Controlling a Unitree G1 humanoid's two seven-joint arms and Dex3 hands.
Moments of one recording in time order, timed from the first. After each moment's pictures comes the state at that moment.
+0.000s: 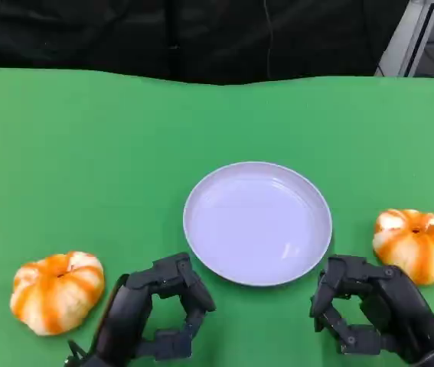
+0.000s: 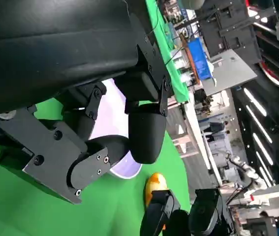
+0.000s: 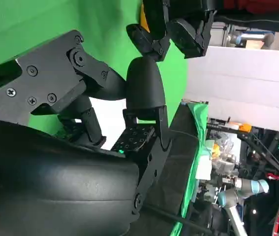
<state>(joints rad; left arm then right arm) -0.12 -0.05 -0.09 0.85 0.11 -1.09 -0.12 -0.10 -0.02 0.05 0.68 0.13 -0.88 0.48</state>
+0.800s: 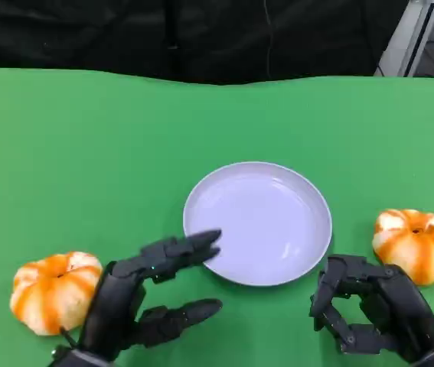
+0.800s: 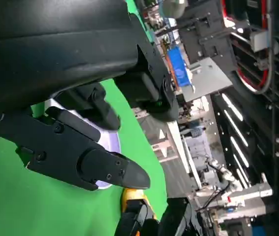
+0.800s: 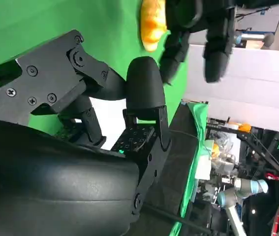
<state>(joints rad) -0.08 -0.03 -0.09 0.67 -0.01 -1.04 -0.21 -0.11 -0.02 0.05 0.69 0.13 -0.89 0.48</state>
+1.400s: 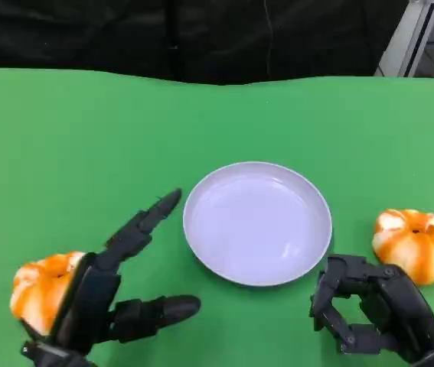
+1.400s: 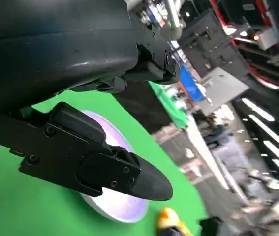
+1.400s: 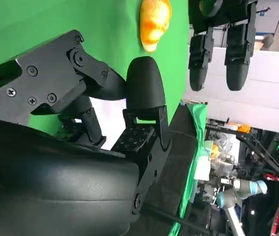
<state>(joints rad) 0.02 0.05 0.00 0.34 0.33 -0.84 0.02 -0.10 -0.02 0.05 0.68 0.13 -0.89 0.49</state>
